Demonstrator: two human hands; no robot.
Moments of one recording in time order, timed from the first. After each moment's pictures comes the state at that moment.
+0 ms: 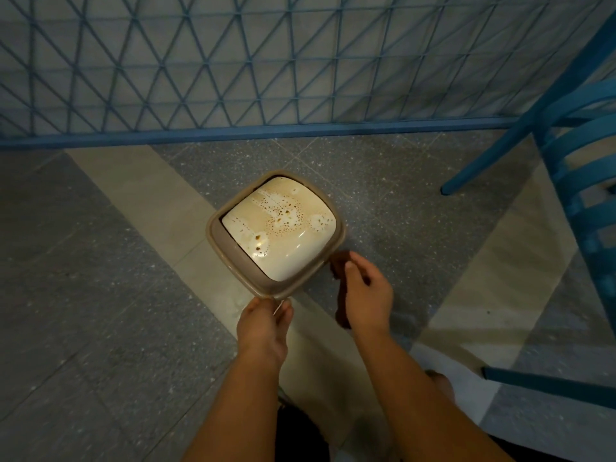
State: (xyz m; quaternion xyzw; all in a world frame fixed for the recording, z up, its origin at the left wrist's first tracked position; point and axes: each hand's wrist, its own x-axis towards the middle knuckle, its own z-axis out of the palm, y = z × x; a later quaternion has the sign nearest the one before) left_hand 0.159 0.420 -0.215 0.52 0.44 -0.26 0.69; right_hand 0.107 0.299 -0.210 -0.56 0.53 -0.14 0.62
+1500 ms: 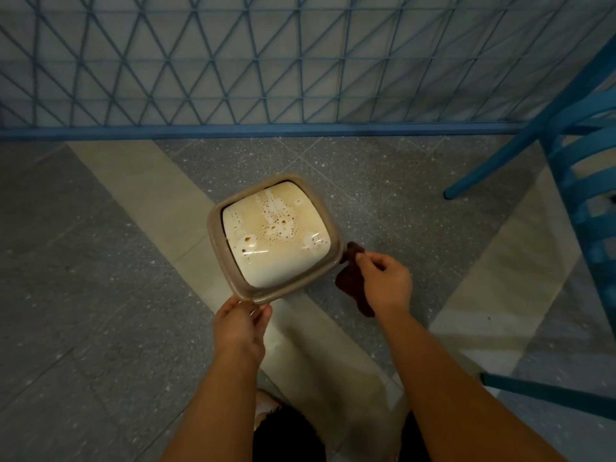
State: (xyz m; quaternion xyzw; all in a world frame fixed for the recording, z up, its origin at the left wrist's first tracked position) left_hand 0.178 0.449 -0.225 0.52 0.43 -0.24 0.70; right_hand 0.117 0.259 -0.222 -0.64 0.54 -0.07 0.53
